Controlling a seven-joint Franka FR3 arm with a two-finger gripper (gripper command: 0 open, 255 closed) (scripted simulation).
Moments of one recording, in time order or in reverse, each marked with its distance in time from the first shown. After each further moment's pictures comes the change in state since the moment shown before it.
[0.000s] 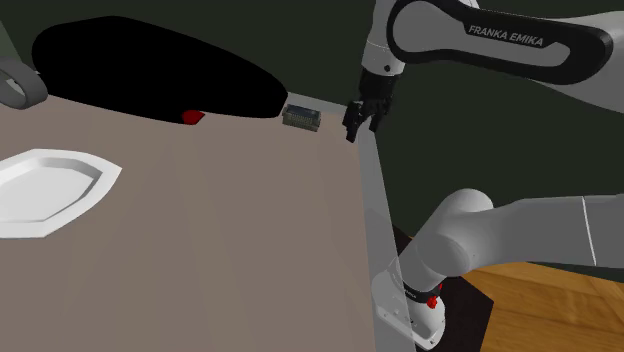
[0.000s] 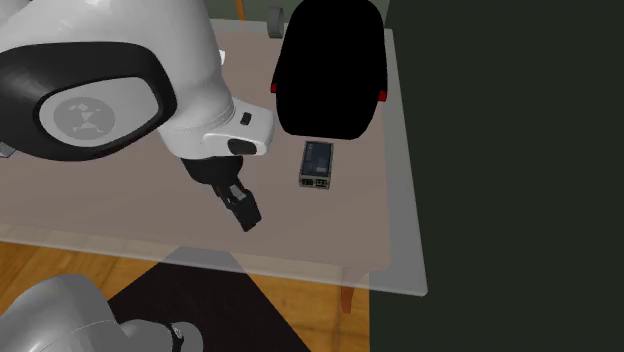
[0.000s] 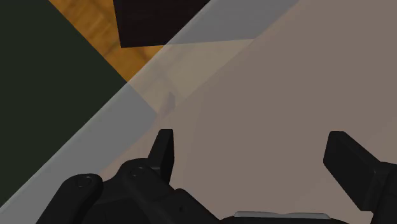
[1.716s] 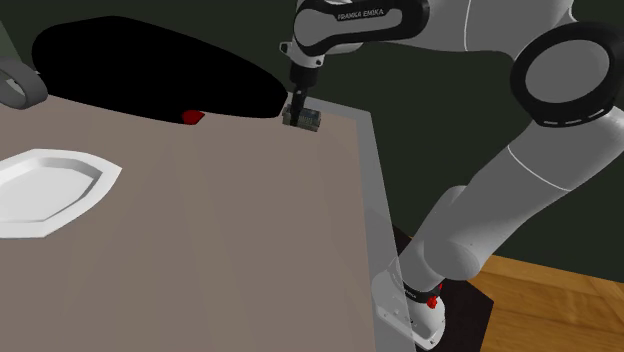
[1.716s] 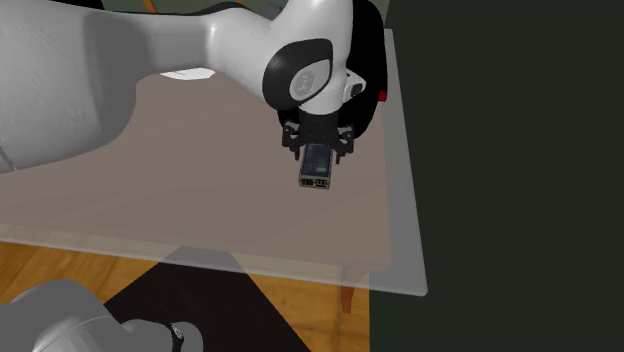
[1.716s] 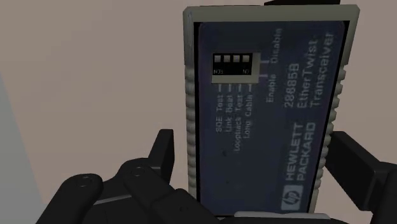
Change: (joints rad) arm 0.159 0.654 -0.162 0.385 0.031 0.330 -0.719
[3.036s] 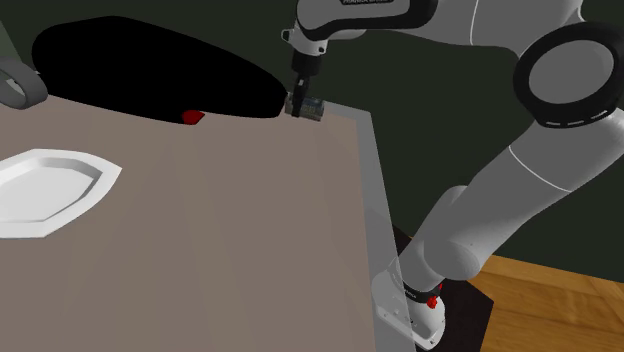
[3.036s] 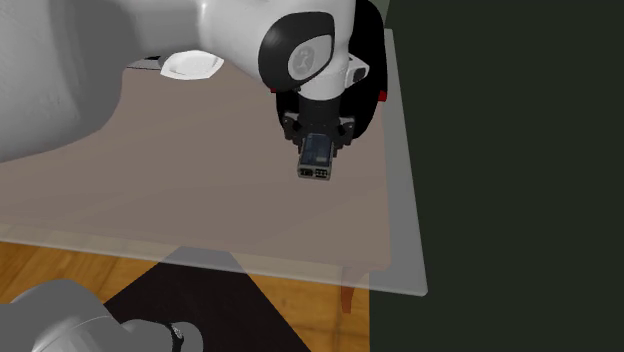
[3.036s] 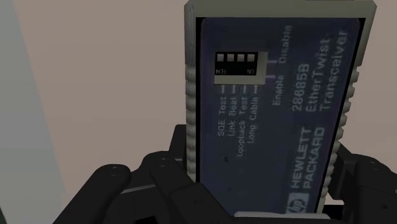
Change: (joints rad) arm 0.000 -0.010 0.001 0.066 -0.001 -0.075 0.000
